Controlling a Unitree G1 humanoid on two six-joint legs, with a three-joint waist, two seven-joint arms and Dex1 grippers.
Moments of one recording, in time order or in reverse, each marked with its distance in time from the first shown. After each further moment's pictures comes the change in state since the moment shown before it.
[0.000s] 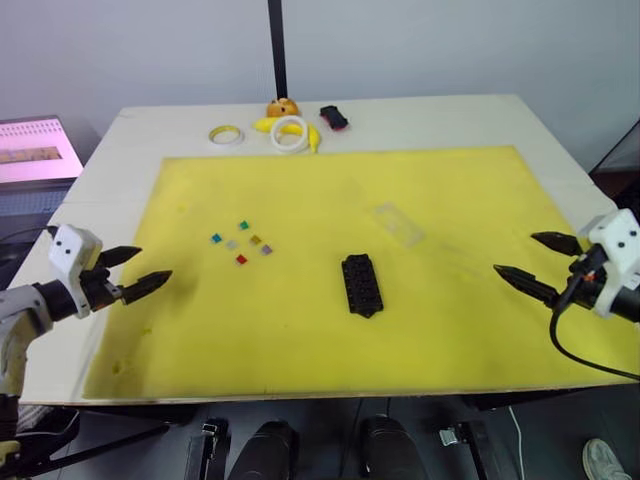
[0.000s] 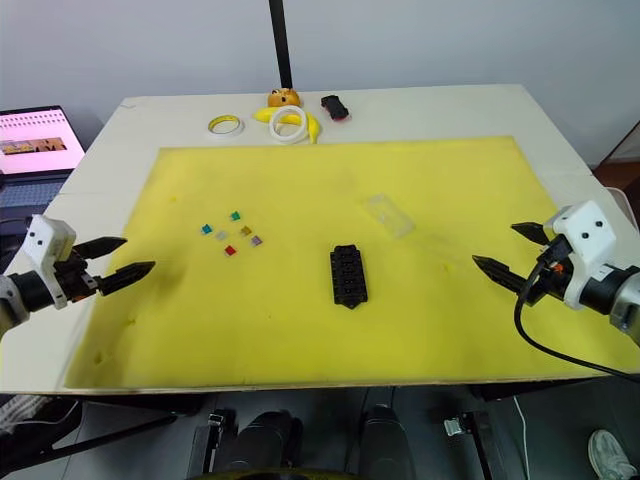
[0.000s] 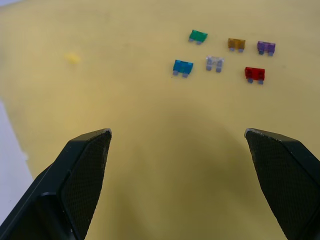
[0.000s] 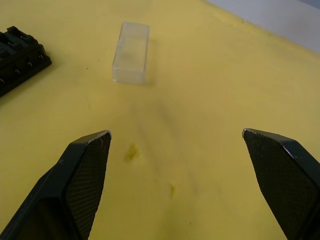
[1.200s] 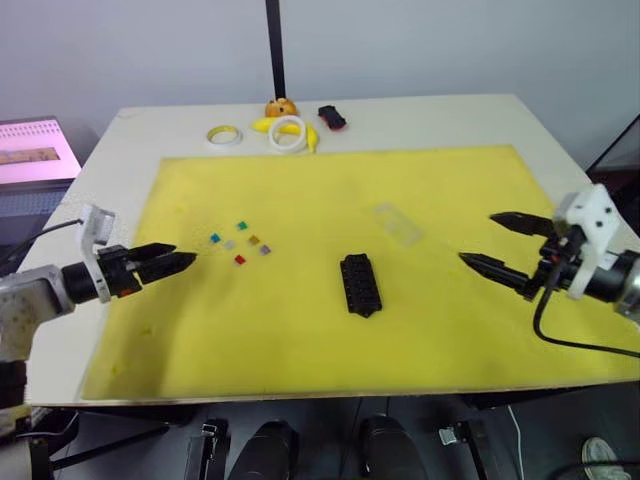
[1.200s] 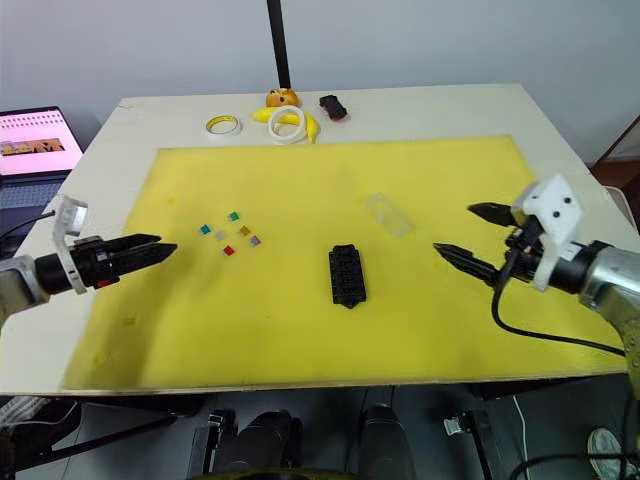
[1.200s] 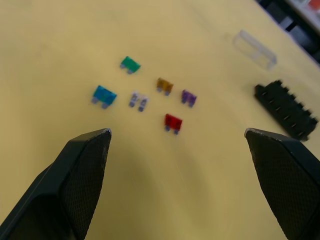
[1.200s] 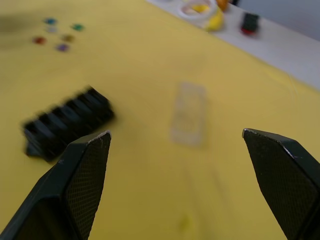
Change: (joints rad) left arm -0.229 -0.001 -0.003 -0.042 -0.288 0.653 0.037; right arm -0.202 -0.004 0.117 -0.159 0.174 0.149 0.003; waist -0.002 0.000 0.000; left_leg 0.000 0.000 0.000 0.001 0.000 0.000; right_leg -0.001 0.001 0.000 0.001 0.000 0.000
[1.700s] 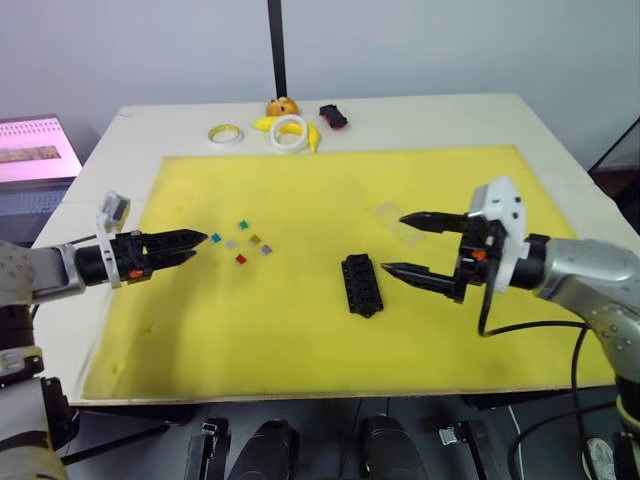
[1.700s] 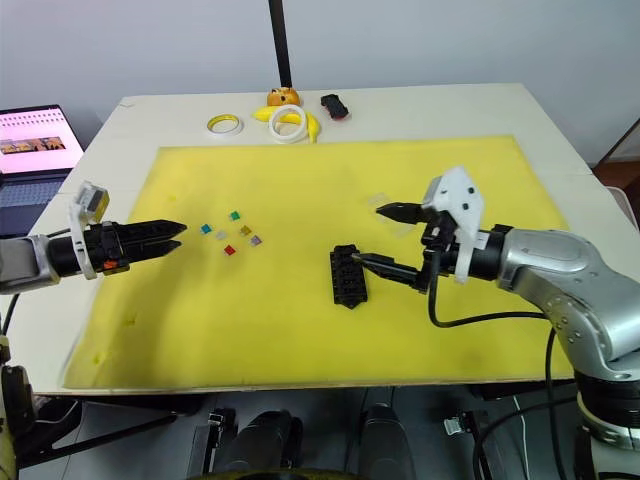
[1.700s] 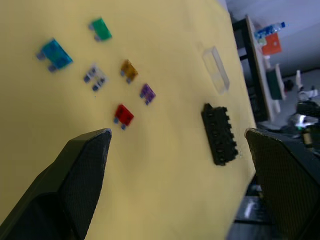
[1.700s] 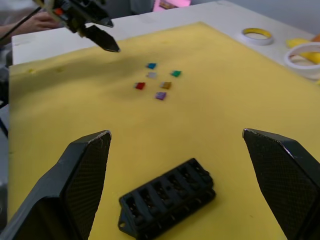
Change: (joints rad) left arm -0.254 -0.019 -0.002 0.238 -0.097 0.503 0.105; right arm -0.217 0.084 0.280 -0.091 0.088 0.075 -0.055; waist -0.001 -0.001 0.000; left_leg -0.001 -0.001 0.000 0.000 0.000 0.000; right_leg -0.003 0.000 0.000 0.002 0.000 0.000
